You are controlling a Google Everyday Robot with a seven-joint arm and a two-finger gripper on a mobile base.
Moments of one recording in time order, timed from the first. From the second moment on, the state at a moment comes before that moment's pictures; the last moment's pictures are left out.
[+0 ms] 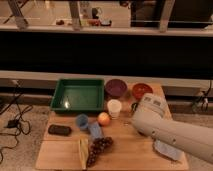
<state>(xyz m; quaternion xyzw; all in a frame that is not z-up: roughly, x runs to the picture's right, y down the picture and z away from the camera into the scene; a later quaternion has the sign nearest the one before) 0.234 0.145 0.670 -0.22 0.08 -0.53 0.81</state>
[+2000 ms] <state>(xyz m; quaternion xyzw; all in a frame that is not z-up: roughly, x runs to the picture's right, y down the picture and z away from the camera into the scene) 0.234 0.146 0.671 -0.22 0.08 -0.53 0.81</state>
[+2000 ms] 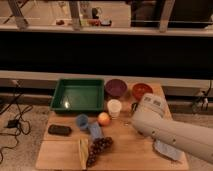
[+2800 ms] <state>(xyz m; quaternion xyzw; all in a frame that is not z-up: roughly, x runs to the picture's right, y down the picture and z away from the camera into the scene) 0.233 0.143 0.669 -0.22 0.08 -0.53 0.81</state>
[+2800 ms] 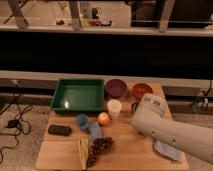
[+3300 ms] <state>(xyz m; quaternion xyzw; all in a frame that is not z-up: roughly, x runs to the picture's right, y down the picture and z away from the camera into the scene) 0.236 0.137 0.662 -0.21 0.09 -0.52 0.82</state>
